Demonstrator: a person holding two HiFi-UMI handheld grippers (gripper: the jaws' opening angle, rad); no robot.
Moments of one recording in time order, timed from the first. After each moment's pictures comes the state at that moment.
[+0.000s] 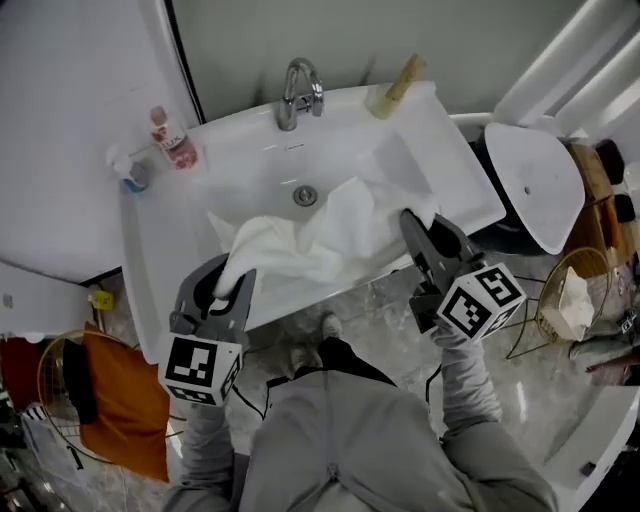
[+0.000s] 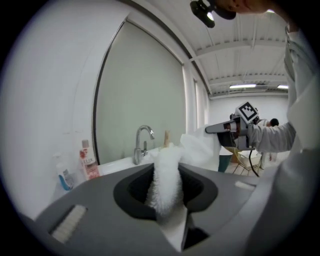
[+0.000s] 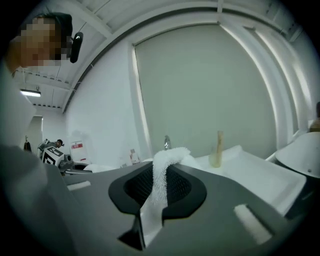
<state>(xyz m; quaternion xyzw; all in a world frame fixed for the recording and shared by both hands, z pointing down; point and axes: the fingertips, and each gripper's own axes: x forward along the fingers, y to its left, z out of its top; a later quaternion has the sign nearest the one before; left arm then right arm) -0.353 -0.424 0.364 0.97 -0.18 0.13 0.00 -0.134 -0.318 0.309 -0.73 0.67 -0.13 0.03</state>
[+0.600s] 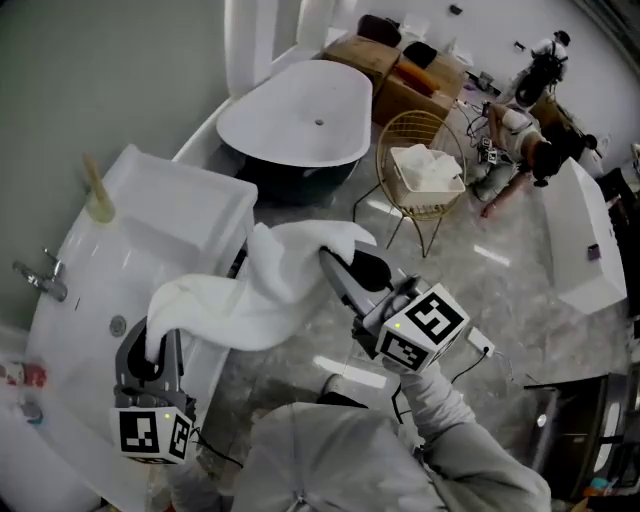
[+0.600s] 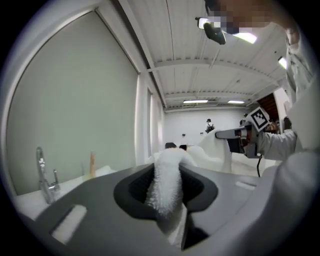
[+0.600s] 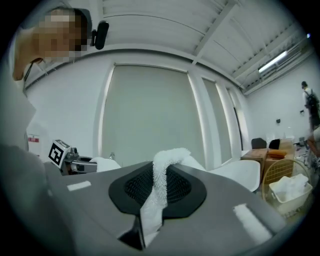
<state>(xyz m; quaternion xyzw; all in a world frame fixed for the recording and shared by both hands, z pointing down) -0.116 -0.201 0.295 0.99 0.07 0.06 -0.04 -0.012 0.025 0.252 -0.89 0.46 -0.02 0.04</state>
